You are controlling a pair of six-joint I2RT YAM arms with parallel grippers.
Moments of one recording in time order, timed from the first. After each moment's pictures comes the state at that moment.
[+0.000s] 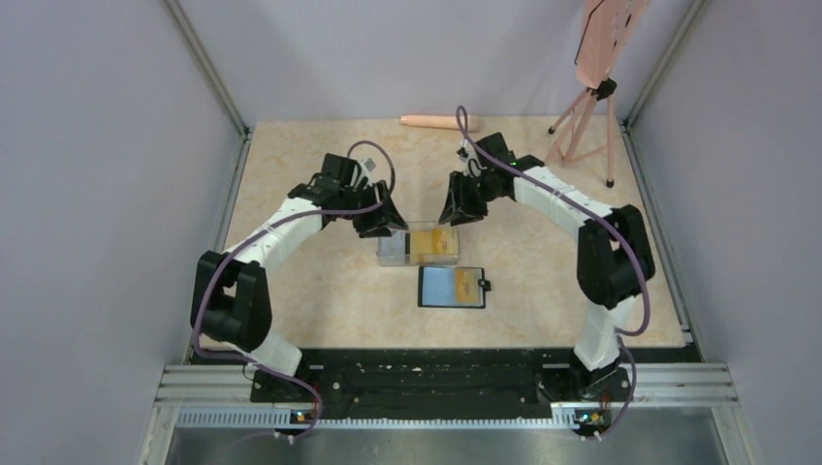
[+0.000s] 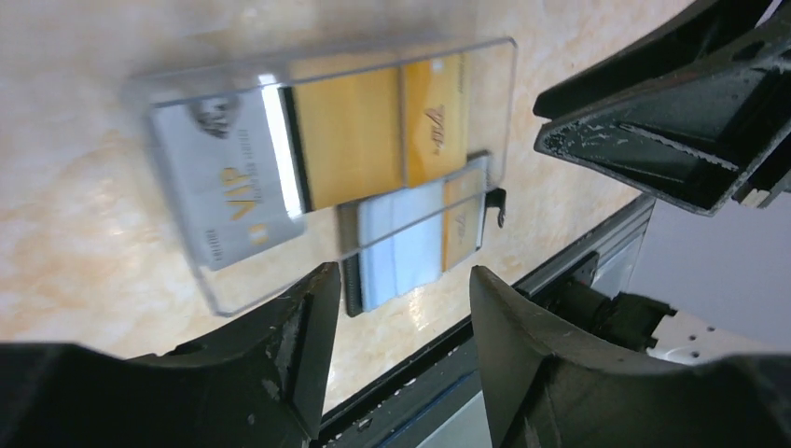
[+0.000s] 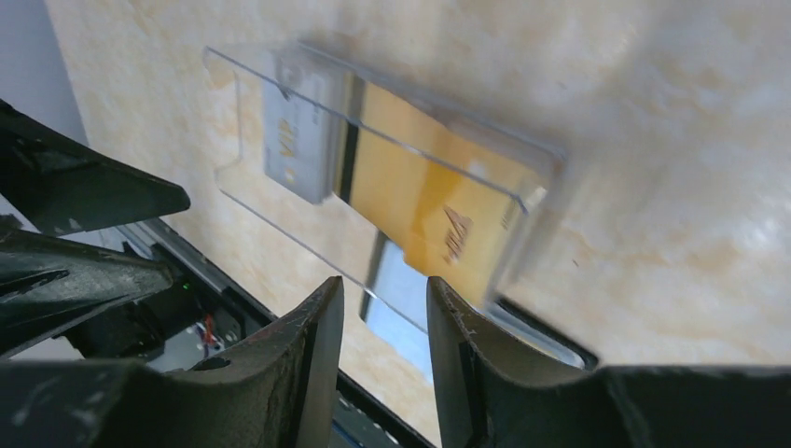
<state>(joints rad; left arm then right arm) -0.39 1.58 1.18 -0.50 0.49 -0.59 0.45 1.80 1.41 -0.62 -0.45 0.45</state>
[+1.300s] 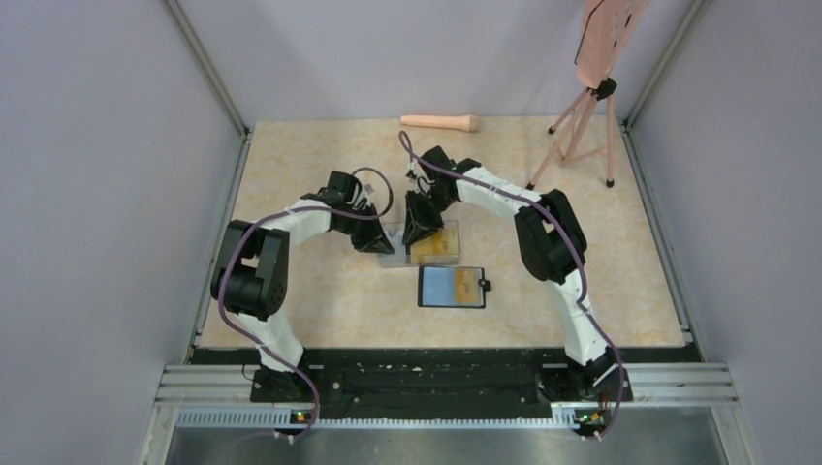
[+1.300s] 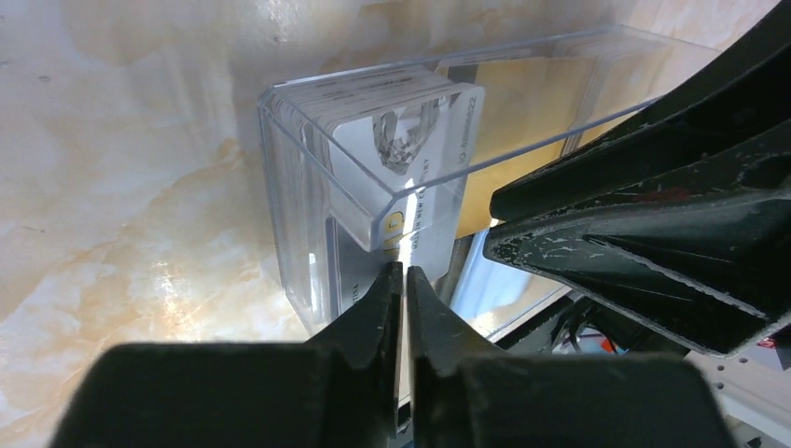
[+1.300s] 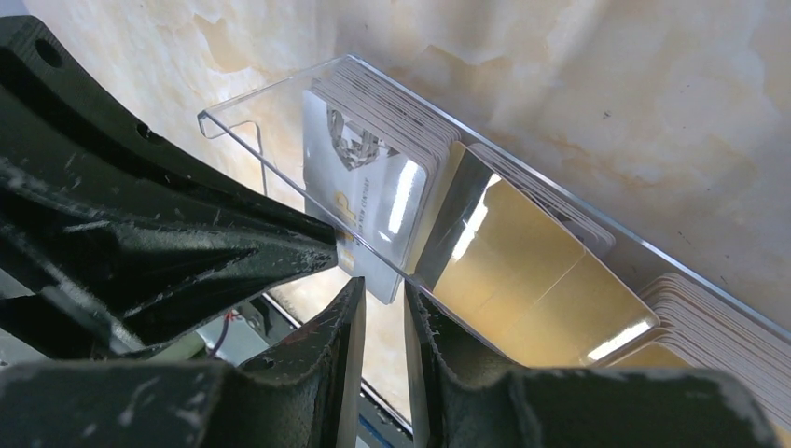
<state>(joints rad) -0.27 1.78 1.09 -0.45 0.54 -0.56 0.63 2.26 1.83 -0.73 -0.56 0.50</state>
